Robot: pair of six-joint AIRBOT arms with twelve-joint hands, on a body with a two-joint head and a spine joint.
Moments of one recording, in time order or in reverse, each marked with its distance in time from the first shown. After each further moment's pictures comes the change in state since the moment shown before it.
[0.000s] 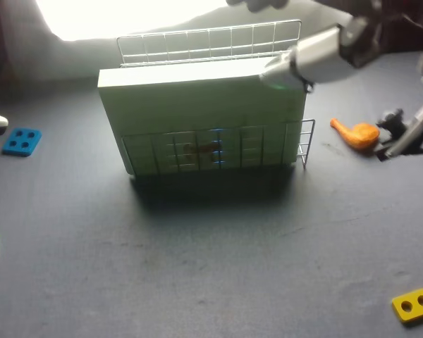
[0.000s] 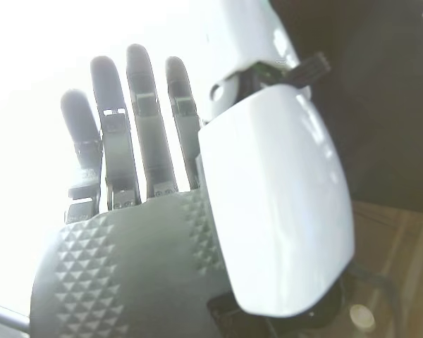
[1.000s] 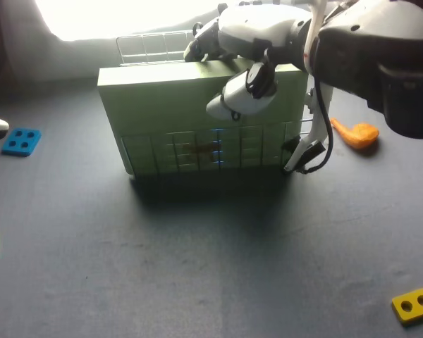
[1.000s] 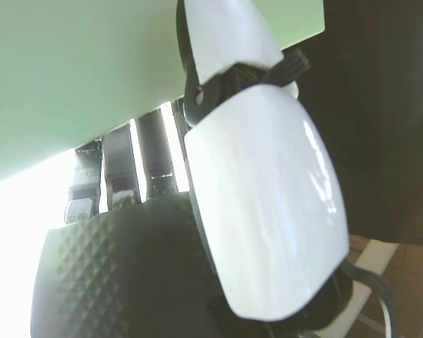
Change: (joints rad) left arm 0.012 0.000 -0.010 0.000 0.002 0.002; right arm -0.154 -0.414 0.440 -0.002 0.000 0.212
